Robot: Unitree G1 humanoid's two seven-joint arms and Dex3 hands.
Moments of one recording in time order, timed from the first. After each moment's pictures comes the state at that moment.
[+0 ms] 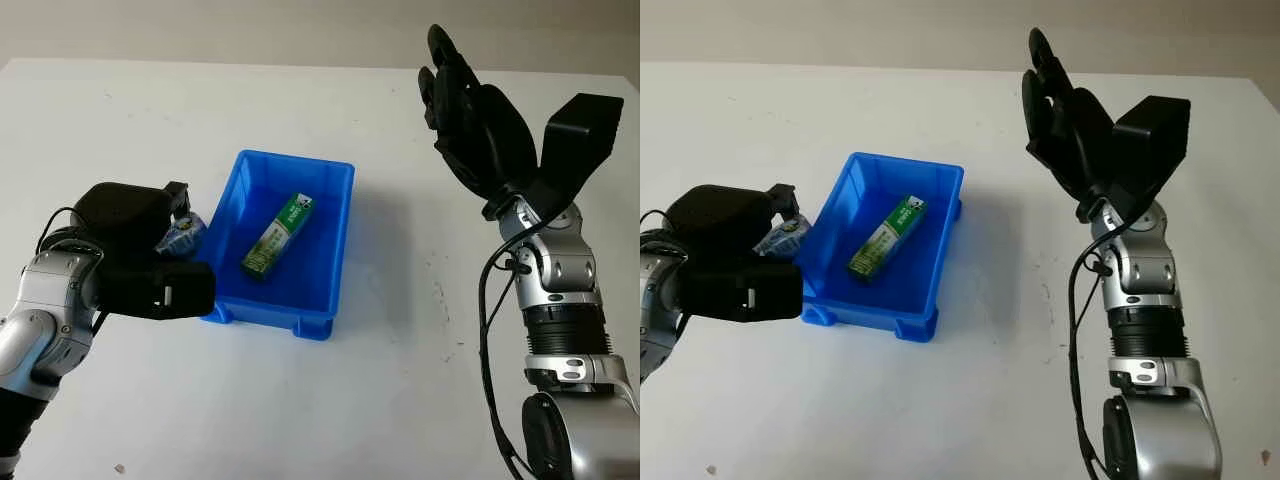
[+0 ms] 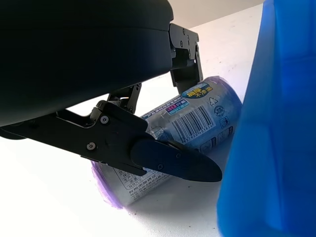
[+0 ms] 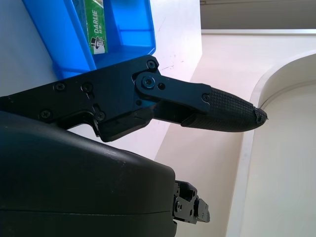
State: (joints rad) left arm -0.38 0.81 -0.22 -0.09 0.92 0.26 -0.44; right arm -0.71 -0.33 -0.13 0.30 0.19 0.15 0.36
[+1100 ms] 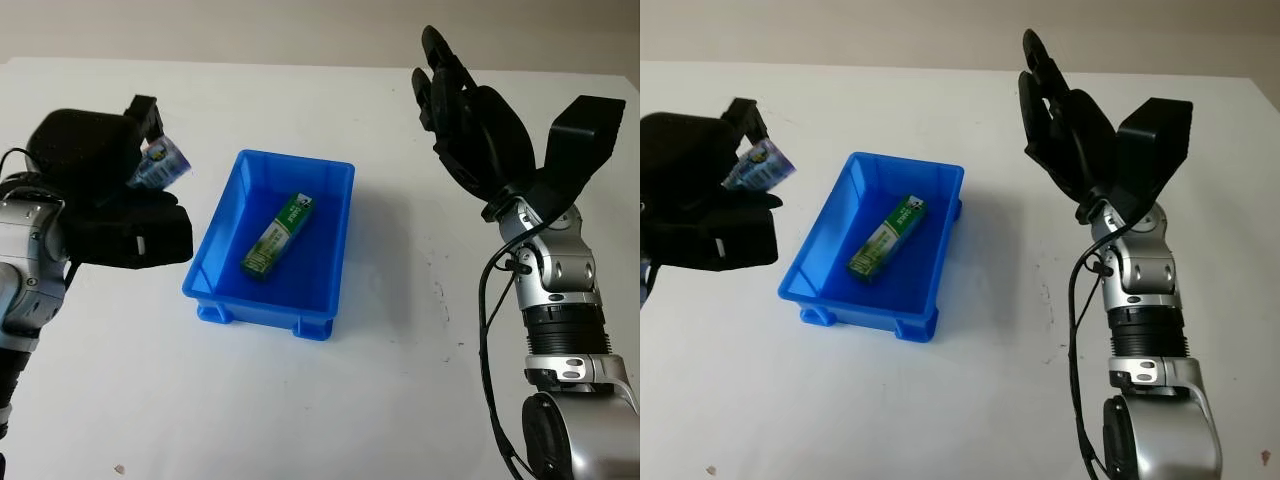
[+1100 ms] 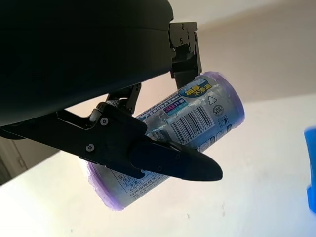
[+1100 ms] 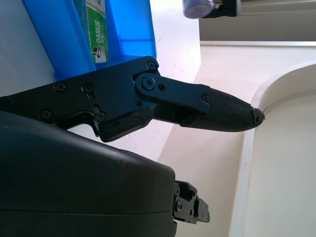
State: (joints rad) left arm -0.57 0.82 -0.10 -0.06 0.94 0.27 -0.33; right arm -0.71 -0.33 -0.13 0.34 0.21 0.12 0.41
